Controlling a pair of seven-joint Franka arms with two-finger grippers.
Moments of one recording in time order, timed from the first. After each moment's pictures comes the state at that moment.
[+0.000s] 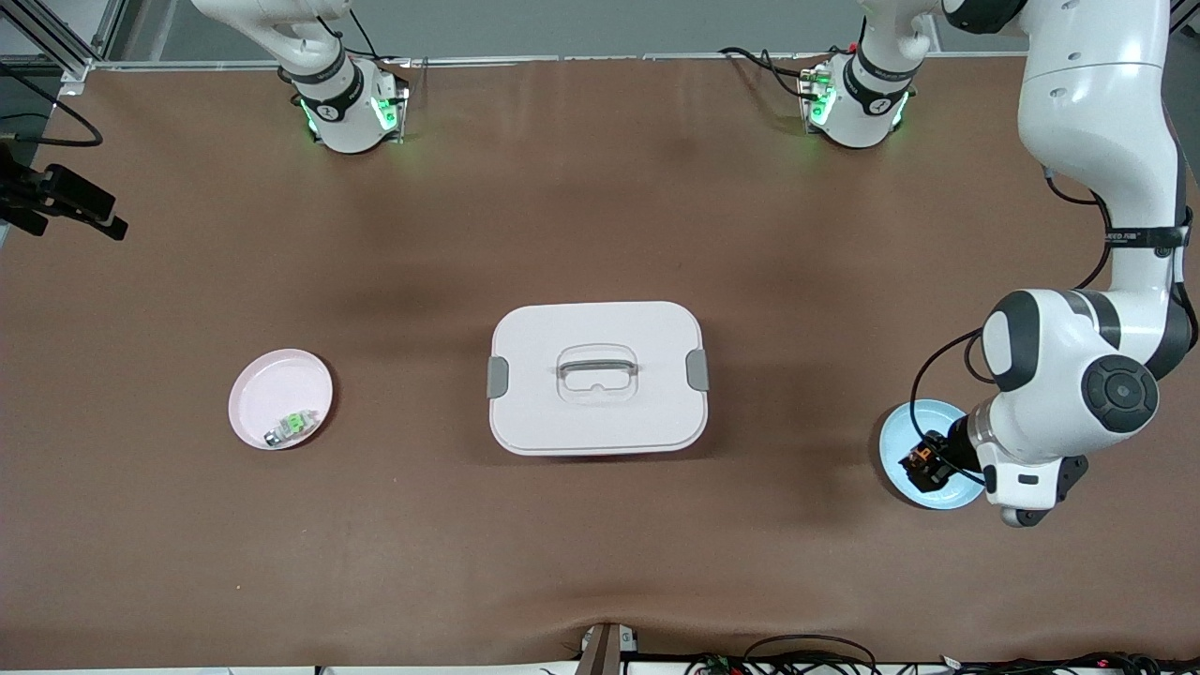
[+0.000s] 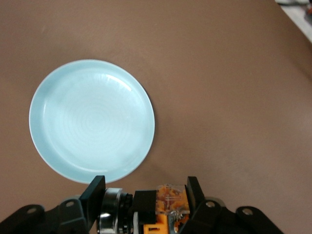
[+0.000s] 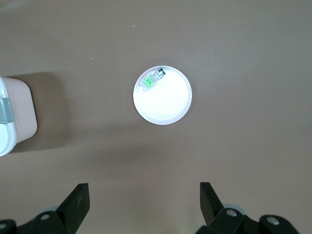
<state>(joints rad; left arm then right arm) -0.09 0.64 0.00 -1.41 -0.02 2.11 -0.87 -0.01 -0.08 -0.06 -1.61 0.03 1.53 0.01</state>
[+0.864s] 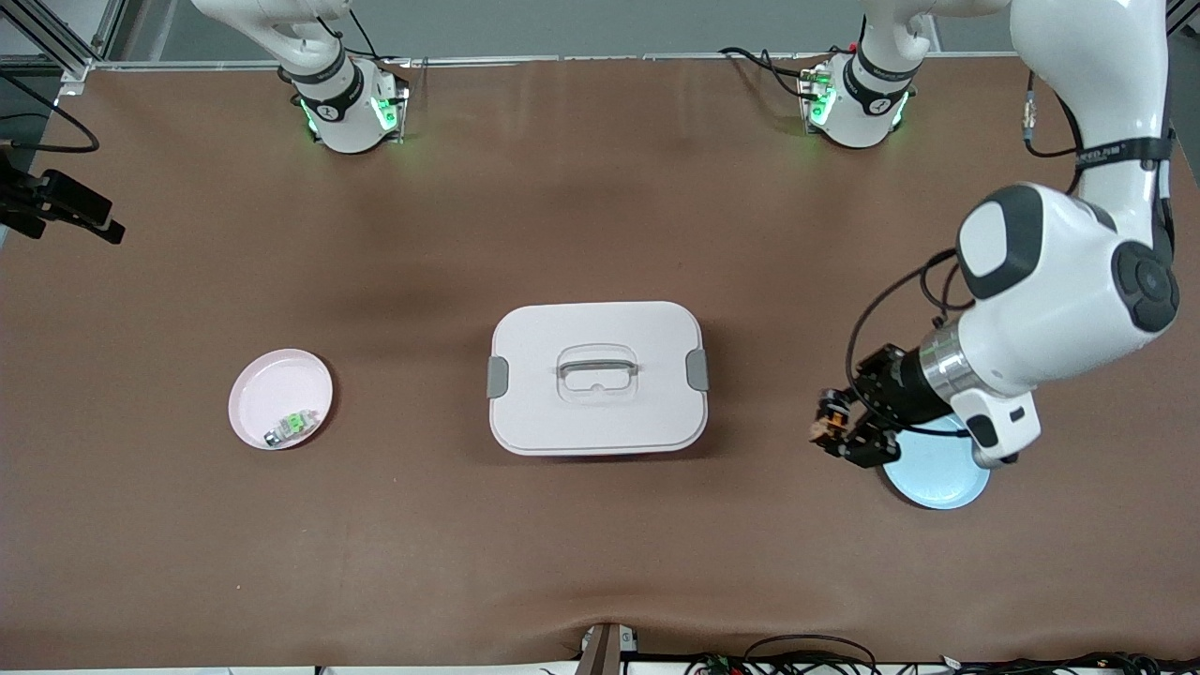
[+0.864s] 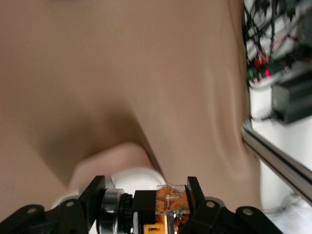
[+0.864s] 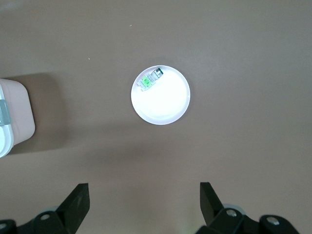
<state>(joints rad) -0.13 0.43 -0.16 -1.41 -0.34 2.05 -1.38 -0.02 -0.06 -0.07 -1.61 0.03 1.54 0.01</state>
